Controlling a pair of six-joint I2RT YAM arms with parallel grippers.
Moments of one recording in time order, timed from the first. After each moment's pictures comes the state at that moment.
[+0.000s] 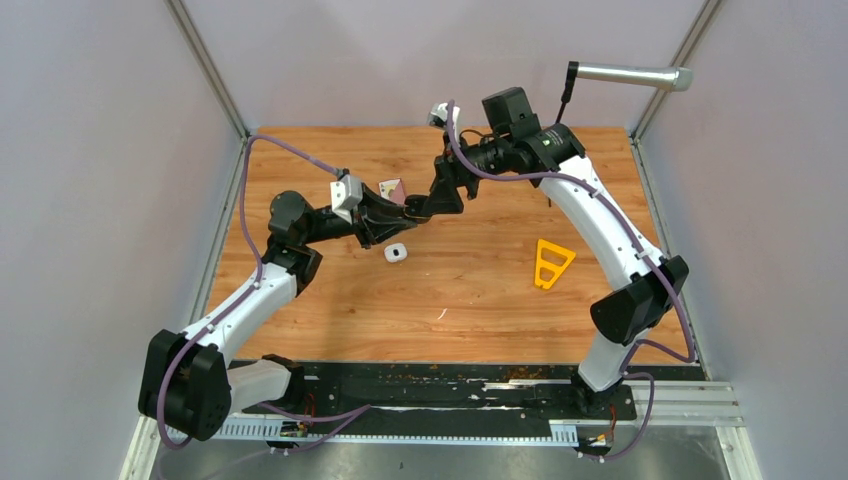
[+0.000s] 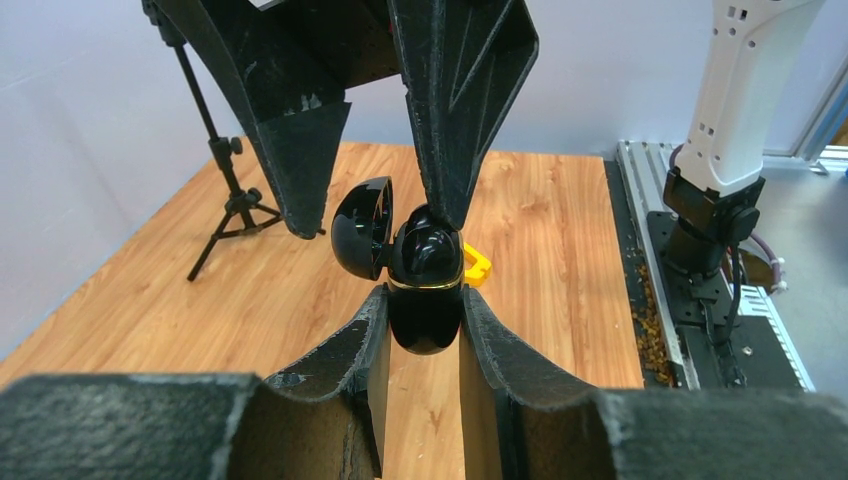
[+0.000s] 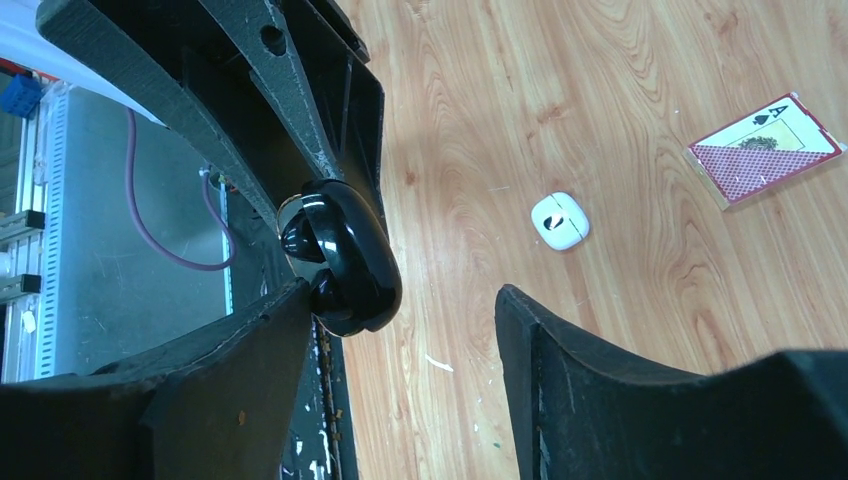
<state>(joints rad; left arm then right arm) -0.37 1.17 0.73 0.71 1.03 -0.17 0.54 1.75 1.97 -0.95 -0.86 -0.25</state>
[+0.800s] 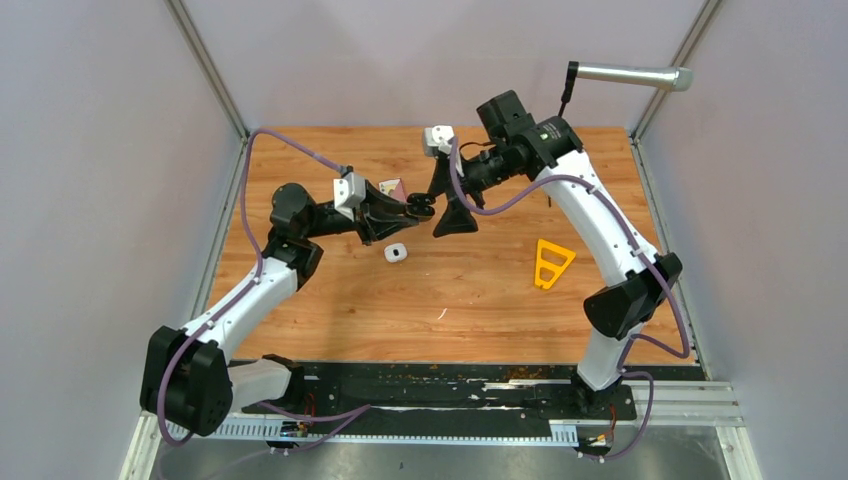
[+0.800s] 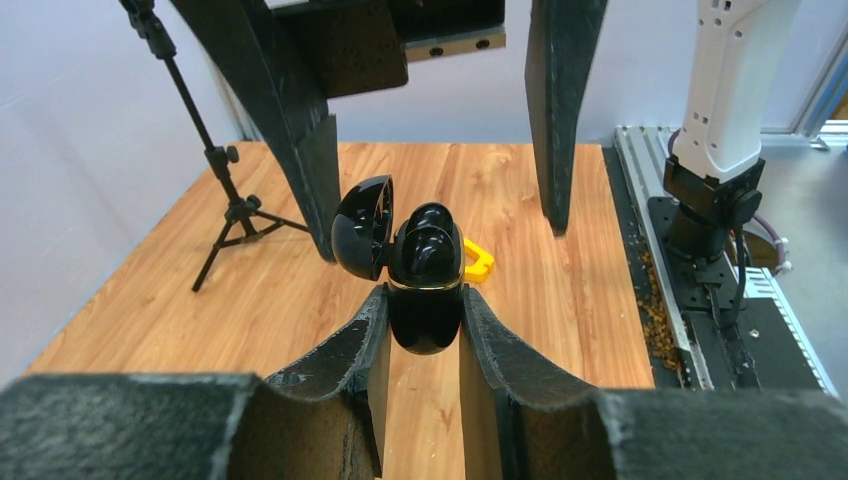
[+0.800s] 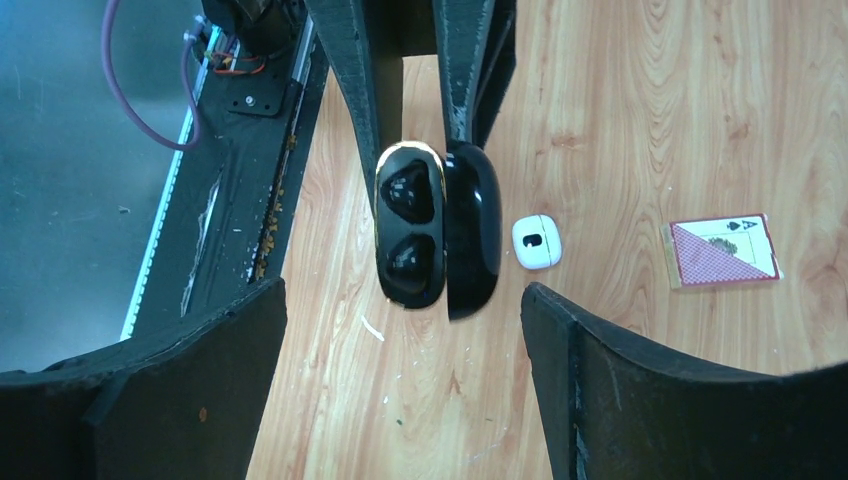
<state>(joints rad) -0.37 1.19 0.78 0.66 1.07 -0.11 0.54 1.78 2.08 -1.25 -0.99 -0.81</state>
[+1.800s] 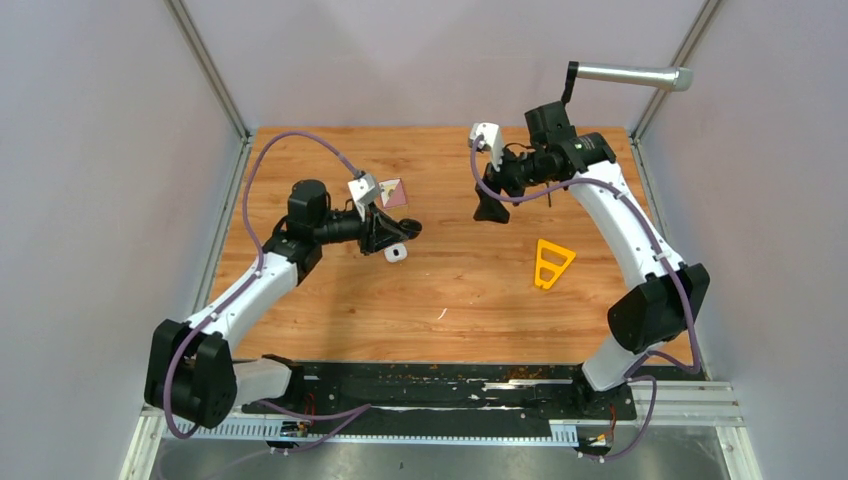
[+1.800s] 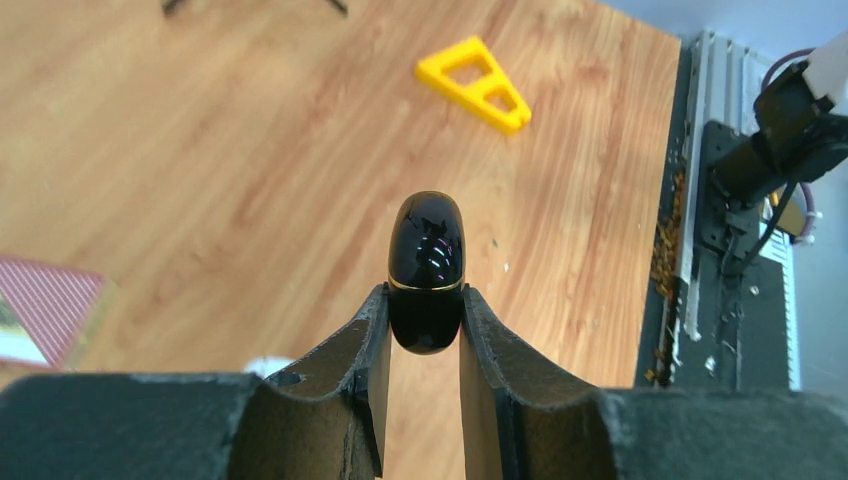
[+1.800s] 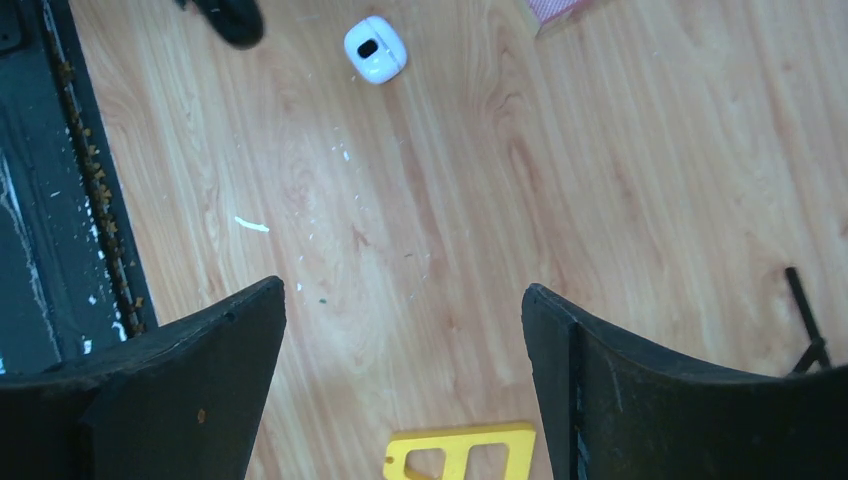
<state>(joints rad) -0.33 1.22 0.80 0.16 0.91 0.06 0.37 1.67 1.78 -1.02 -0.69 -0.71</state>
